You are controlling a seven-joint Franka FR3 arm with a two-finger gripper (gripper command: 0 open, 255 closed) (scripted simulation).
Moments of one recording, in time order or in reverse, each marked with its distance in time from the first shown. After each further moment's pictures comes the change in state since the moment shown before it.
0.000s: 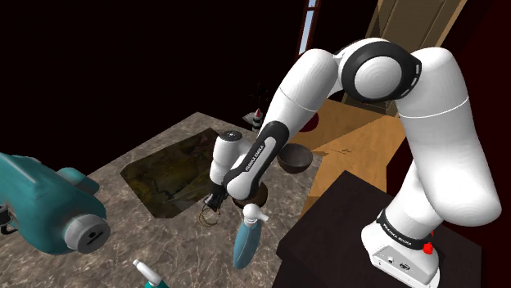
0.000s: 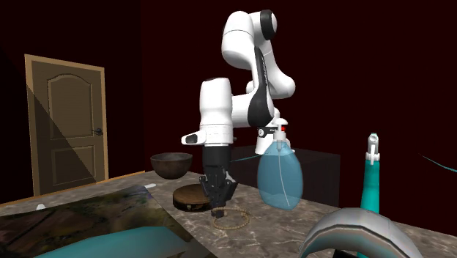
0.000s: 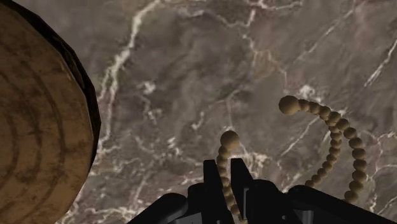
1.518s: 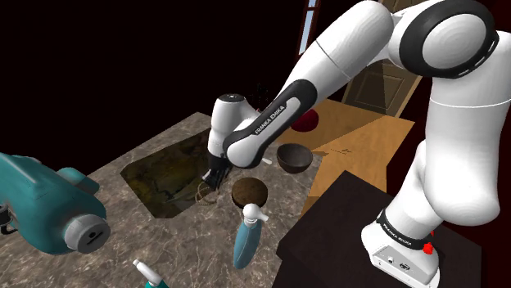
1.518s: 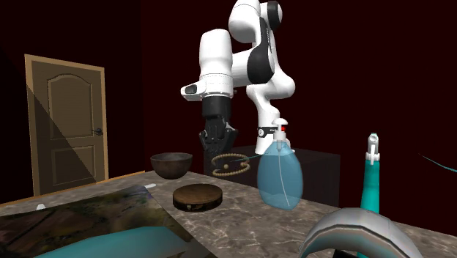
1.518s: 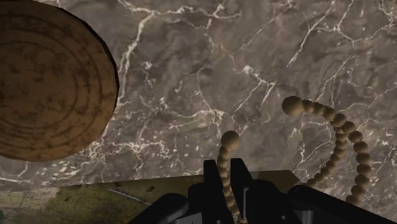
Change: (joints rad) arm -0.030 -0.290 0.034 -0.065 0.029 -0.223 0.001
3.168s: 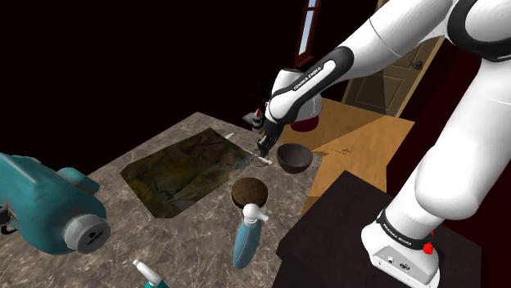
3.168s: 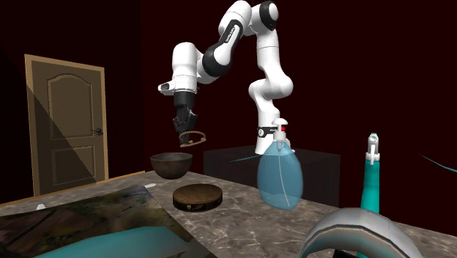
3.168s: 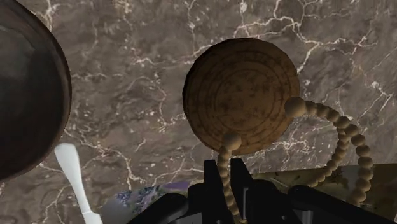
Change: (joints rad) arm -0.320 -0.284 -0.090 -0.282 0.205 -0.058 -0.566
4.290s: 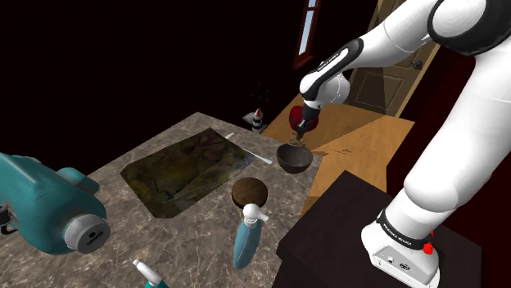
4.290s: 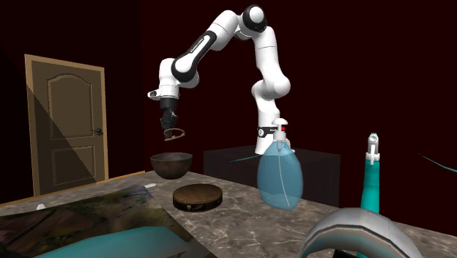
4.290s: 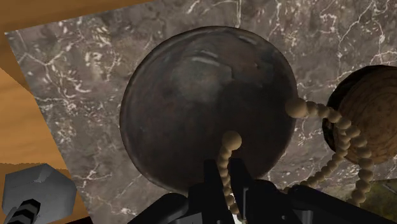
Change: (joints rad) arm -0.262 0.033 -0.203 0.059 0.048 -0.106 -0.493
